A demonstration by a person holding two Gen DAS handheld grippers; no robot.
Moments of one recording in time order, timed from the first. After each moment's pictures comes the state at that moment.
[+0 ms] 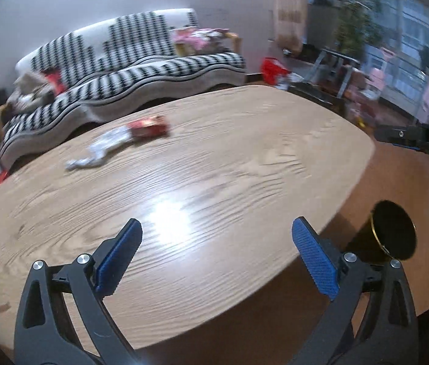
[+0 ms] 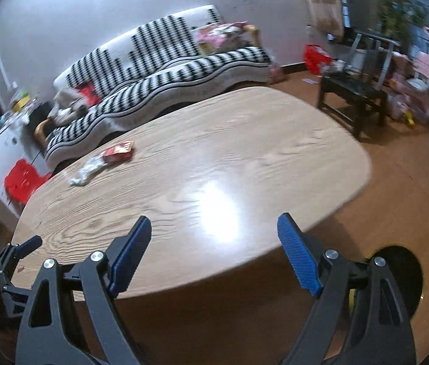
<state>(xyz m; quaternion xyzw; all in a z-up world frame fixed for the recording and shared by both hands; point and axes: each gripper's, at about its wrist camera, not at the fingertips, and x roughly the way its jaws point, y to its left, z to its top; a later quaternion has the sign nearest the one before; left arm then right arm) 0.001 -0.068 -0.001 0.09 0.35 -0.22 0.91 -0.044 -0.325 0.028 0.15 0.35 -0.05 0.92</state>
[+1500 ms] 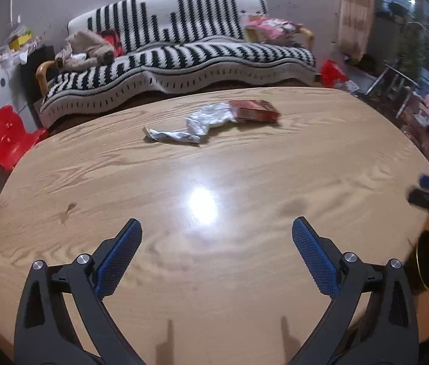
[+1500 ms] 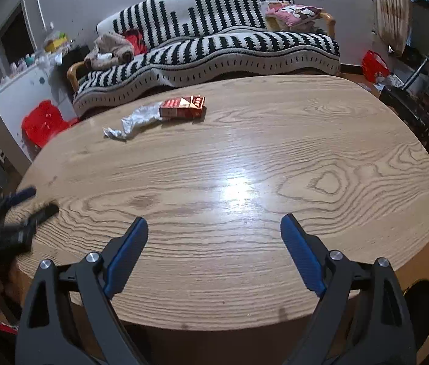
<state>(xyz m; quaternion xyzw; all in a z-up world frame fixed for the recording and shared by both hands) 0.109 0.037 -0.022 0.05 0.39 -0.10 0.91 0.045 -0.210 -0.010 0.07 0.41 0.04 0.91</state>
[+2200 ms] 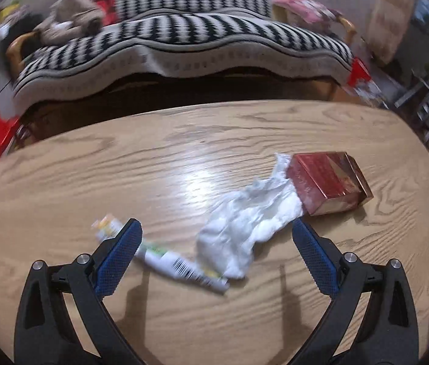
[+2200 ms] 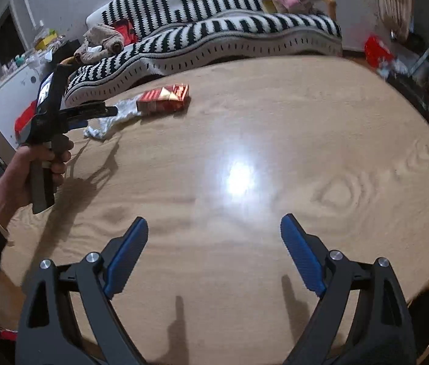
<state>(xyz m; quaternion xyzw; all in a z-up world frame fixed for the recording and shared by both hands) 0.341 0.021 -0.070 0.02 0.45 -0.10 0.89 0.112 -0.231 -0.031 0.07 0.43 0.04 0.90</state>
